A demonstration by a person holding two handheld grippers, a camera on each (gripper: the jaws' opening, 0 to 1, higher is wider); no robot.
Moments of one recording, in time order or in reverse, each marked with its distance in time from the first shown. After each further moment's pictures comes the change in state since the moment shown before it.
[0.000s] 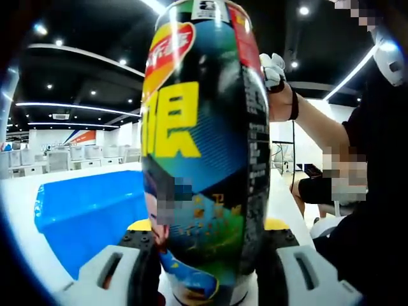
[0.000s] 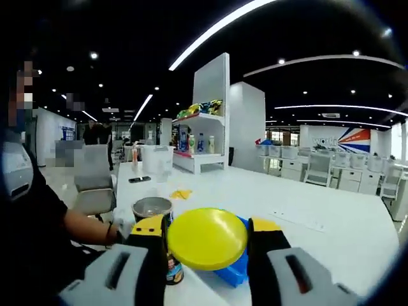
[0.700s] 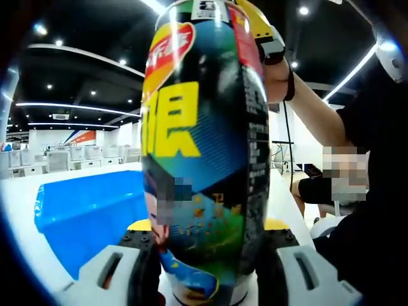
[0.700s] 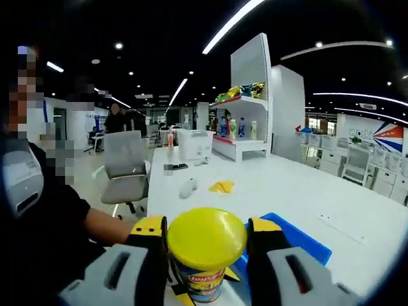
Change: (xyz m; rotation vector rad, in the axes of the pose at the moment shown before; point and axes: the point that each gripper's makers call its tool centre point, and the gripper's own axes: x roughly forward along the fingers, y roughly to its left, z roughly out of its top) left arm 0.000 0.003 -0.001 0.001 0.000 0.000; right arm 0.076 0.083 -0.001 -0.027 0.134 0.266
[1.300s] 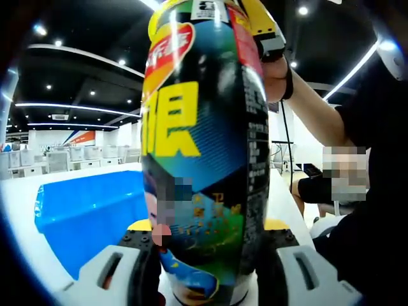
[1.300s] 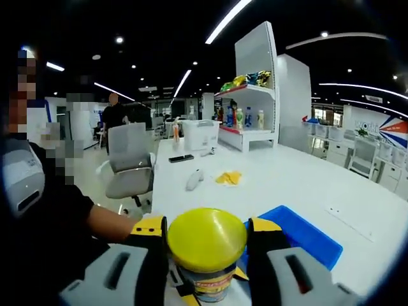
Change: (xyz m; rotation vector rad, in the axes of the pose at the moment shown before) left arm 0.000 -0.002 0.000 0.004 0.000 -0.005; right arm 0.013 0.006 -0.011 0.024 0.047 0.036
